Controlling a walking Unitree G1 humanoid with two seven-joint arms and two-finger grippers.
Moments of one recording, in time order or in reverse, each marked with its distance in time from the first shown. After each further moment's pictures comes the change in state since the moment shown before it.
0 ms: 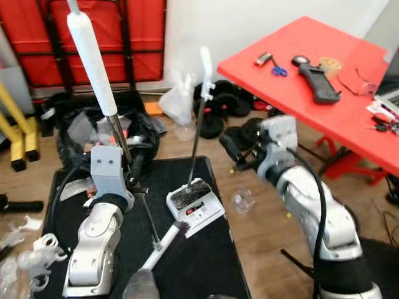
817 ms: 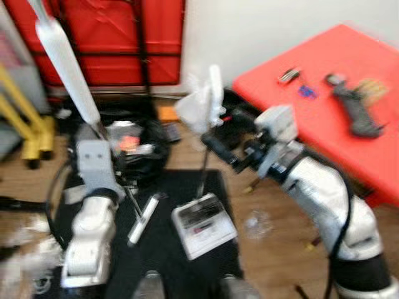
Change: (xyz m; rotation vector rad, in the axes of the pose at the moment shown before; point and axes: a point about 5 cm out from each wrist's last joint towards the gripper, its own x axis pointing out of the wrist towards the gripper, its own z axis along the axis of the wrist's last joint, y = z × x) left arm 0.008 0.013 0.007 0.059 -0.016 0.102; right arm -0.012 -0.003 0.034 -0.066 -0.121 0.199
